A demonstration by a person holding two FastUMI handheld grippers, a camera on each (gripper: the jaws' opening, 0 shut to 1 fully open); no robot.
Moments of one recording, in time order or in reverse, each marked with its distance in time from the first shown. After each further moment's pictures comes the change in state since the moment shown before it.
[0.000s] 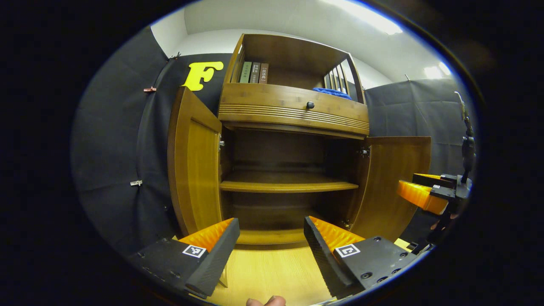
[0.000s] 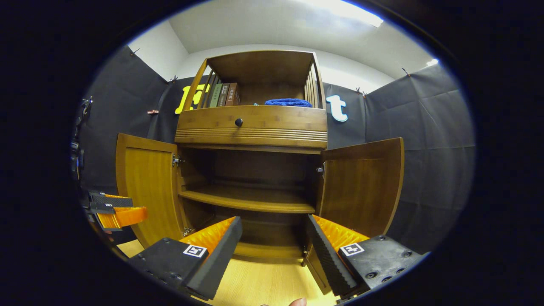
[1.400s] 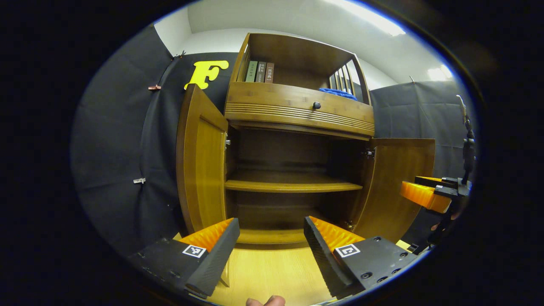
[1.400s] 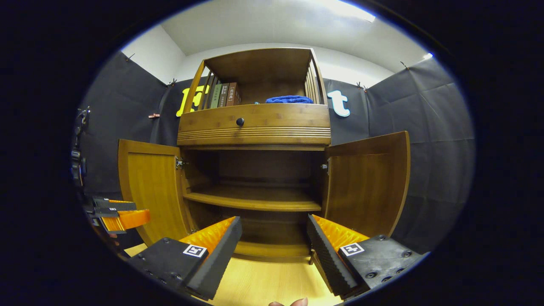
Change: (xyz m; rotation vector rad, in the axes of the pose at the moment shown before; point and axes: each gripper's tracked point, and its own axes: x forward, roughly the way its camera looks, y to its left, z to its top) left arm -0.001 0.008 0.001 -0.018 0.000 0.020; right arm 0.003 0.005 0.003 0.047 0.010 0.028
